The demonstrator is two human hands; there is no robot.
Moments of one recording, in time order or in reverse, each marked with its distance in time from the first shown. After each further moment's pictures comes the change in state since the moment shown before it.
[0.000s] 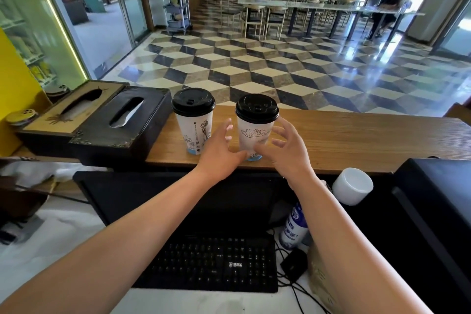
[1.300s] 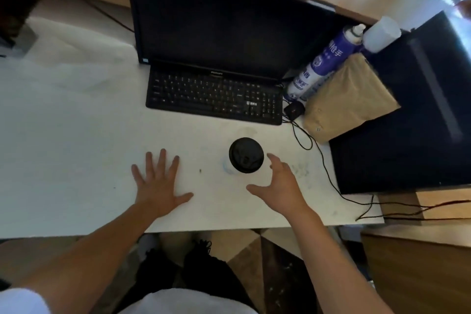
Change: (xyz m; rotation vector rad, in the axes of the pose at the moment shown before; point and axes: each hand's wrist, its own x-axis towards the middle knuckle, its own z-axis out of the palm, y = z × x) left_hand -0.407 -0.345 -0.048 0.870 -0.566 -0.283; right_hand -0.384 0.137 0.097 -0.781 -0.307 0.488
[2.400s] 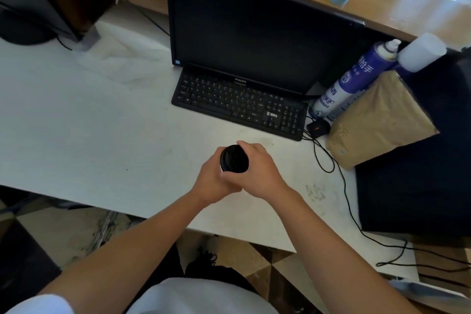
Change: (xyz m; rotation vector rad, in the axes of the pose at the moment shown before) left_hand -0.020 0.140 -0.058 -1.065 0.299 0.043; right_hand 0.033 -0.033 0.001 0.002 -0.149 -0.426
